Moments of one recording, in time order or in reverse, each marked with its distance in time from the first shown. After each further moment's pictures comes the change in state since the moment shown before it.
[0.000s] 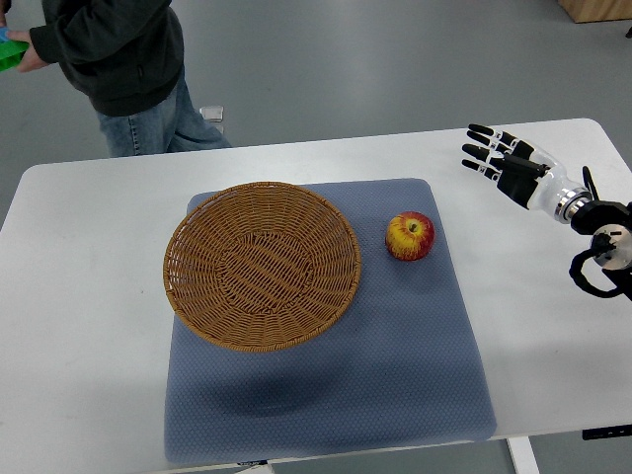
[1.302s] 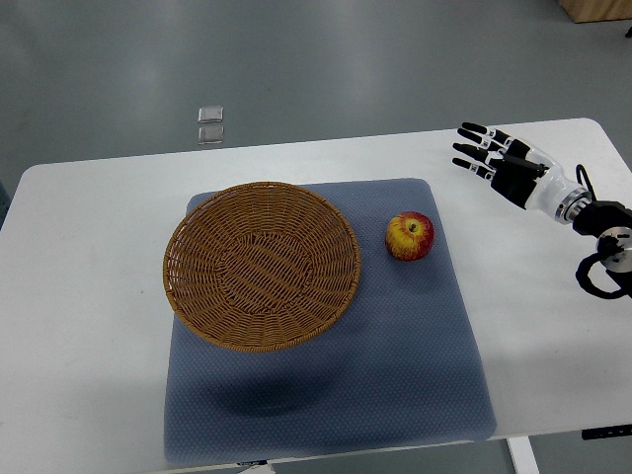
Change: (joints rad) left arm 0.003 0.000 -0.001 0.012 -0.004 0.005 -0.010; right arm -0.007 -0.004 0.011 -0.013 0.006 0.122 0.007
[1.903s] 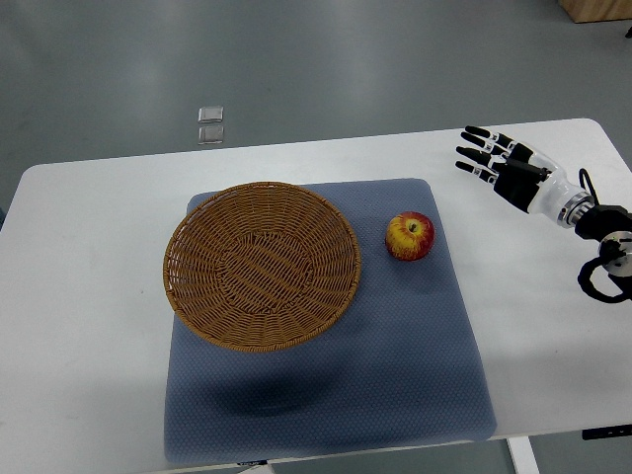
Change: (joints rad) left arm 0.000 0.000 0.000 0.000 0.000 0.000 0.000; right arm -0.016 -0.002 0.008 0.010 -0.024 0.001 -0.001
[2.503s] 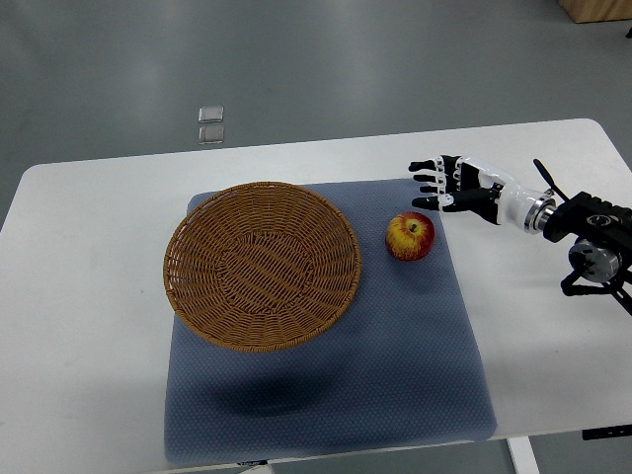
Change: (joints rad) left arm 0.000 0.000 0.000 0.000 0.000 0.000 0.000; right arm 0.008 0.021 -0.005 0.130 -0.577 -0.080 0.040
